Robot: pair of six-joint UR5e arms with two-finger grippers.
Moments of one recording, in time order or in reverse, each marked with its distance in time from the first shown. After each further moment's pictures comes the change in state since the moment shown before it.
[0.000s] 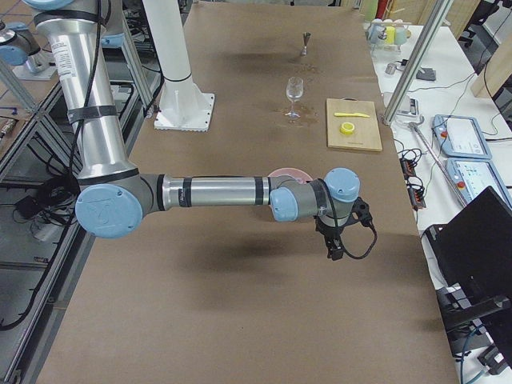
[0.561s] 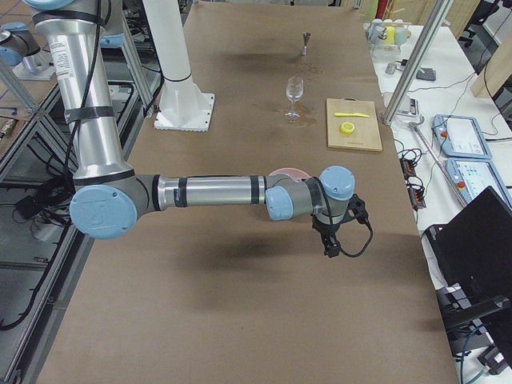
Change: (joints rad) left arm 0.000 0.000 -0.010 0.001 -0.008 -0.001; right arm -0.001 -0.031 0.043 0.000 0.020 0.002
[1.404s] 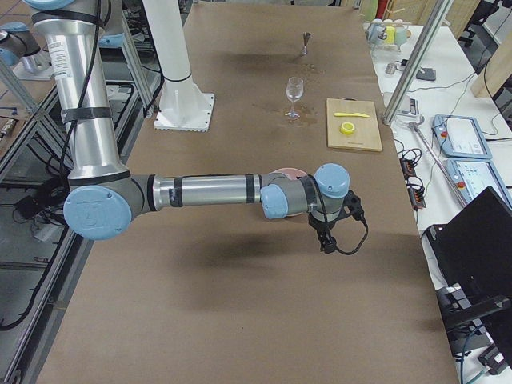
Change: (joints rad) left arm 0.000 0.001 -0.022 -0.004 -0.029 0.005; right arm -0.001 -0.021 0.033 0.000 0.020 -0.001
